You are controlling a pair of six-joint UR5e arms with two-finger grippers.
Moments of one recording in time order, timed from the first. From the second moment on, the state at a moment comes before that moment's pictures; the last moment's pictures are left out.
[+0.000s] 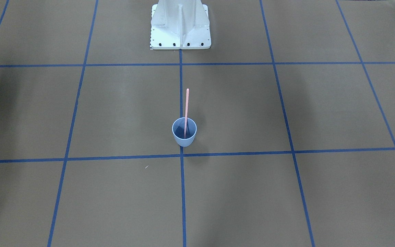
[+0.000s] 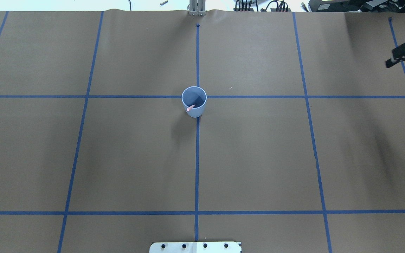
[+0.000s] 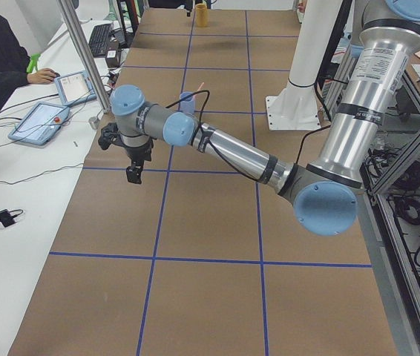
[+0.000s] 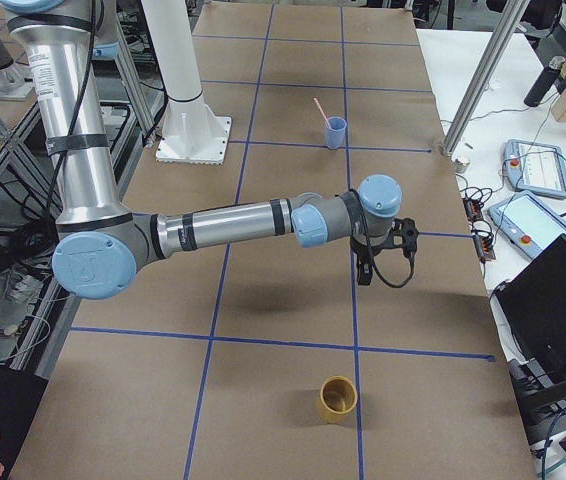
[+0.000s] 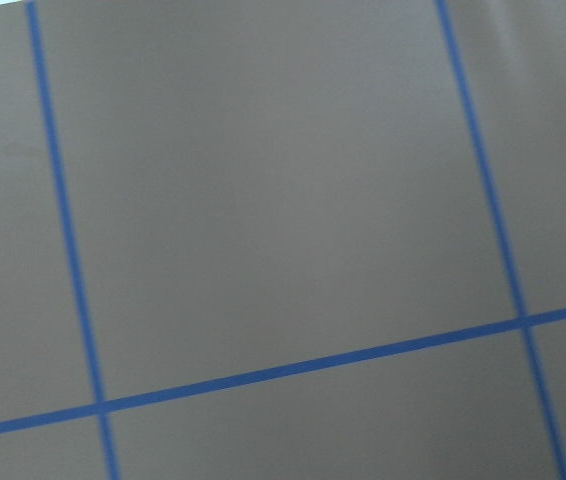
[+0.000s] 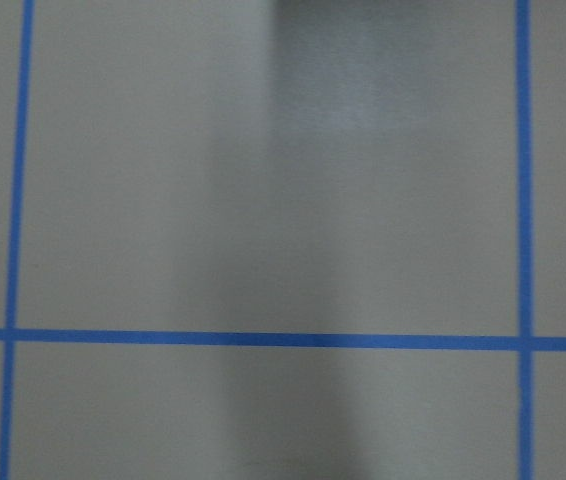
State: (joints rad) left arm -1.48 -1.80 -1.68 -1.47 -2.36 -0.01; right arm 1.51 -1.43 1.57 -1.56 2.42 0.13
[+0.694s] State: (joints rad) left arm -1.51 -1.65 -1.59 -1.53 -2.30 0.08; right arm 1.61 -1.53 1.57 -1.65 2.35 -0.10
